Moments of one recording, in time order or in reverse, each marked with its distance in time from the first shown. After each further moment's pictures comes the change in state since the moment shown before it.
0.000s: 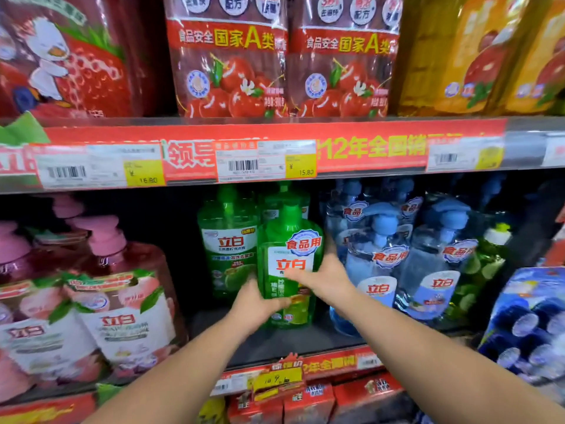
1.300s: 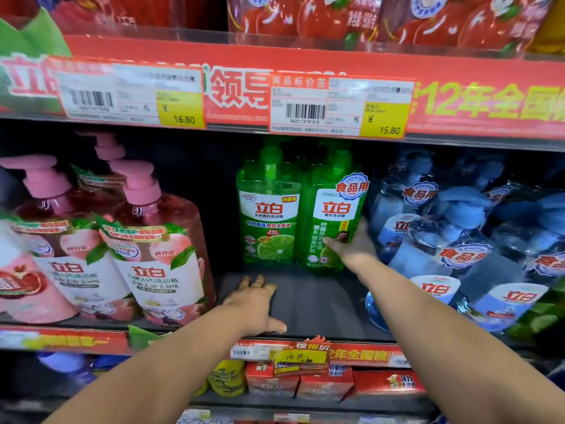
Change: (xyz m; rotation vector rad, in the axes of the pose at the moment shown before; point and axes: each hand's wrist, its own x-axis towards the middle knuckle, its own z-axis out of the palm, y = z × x) left_hand -0.002 -0.067 -0.023 0.911 -0.340 -0.159; right_hand 0.069 0.036 0.025 -0.191 -0.018 0.198
